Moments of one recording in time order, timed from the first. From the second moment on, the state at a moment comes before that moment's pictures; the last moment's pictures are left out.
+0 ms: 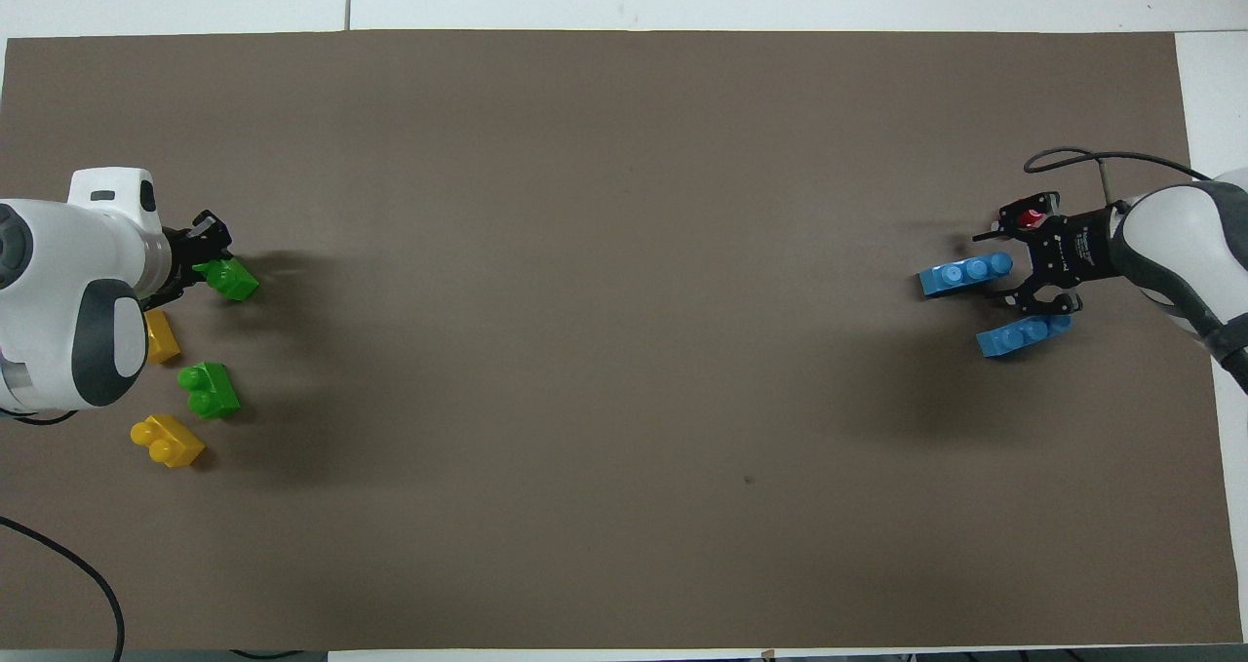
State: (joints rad) left arm 0.19 0.27 -0.10 -2.09 0.17 2.54 -0.78; right arm -0.32 0.38 0.10 -1.91 0.48 2.14 0.88
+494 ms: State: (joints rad) left arm 0.19 0.27 -0.10 -2.08 0.17 2.54 -0.78; right arm -0.32 0.31 0.10 -1.86 0.43 2.10 0.91
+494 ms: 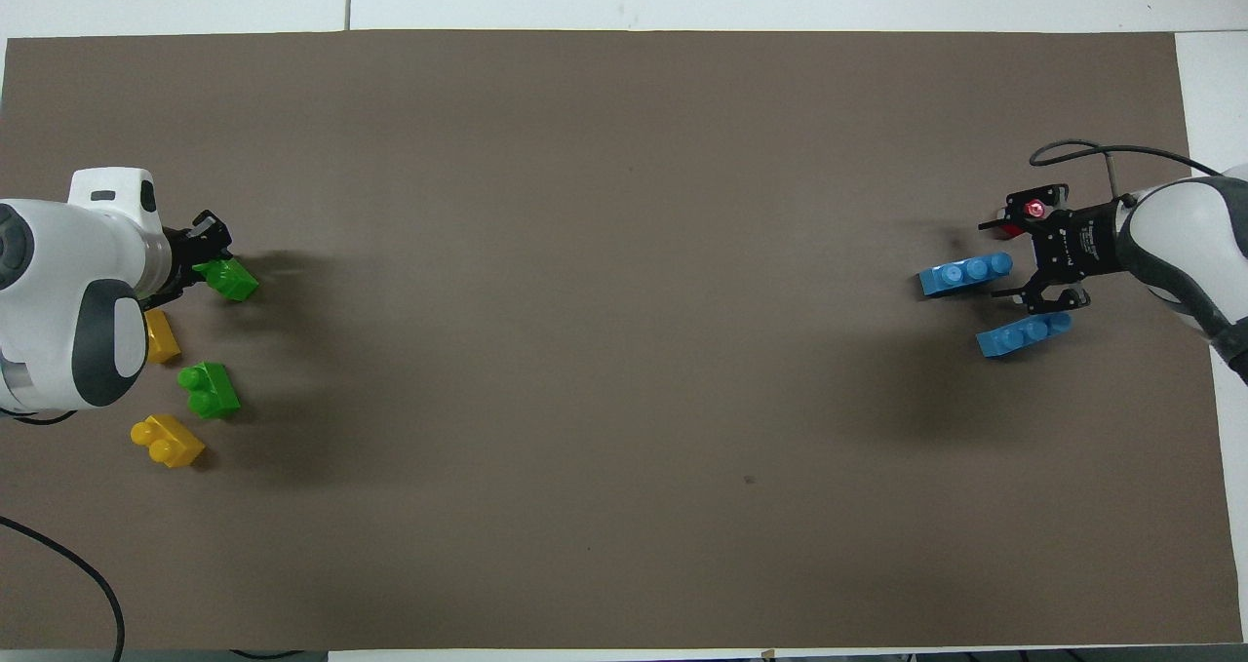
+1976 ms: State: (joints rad) left arm 0.15 0.23 -0.19 -1.54 0.16 1.71 -0.23; right arm -0.21 0.03 0.13 -1.61 0.05 1.64 0.26
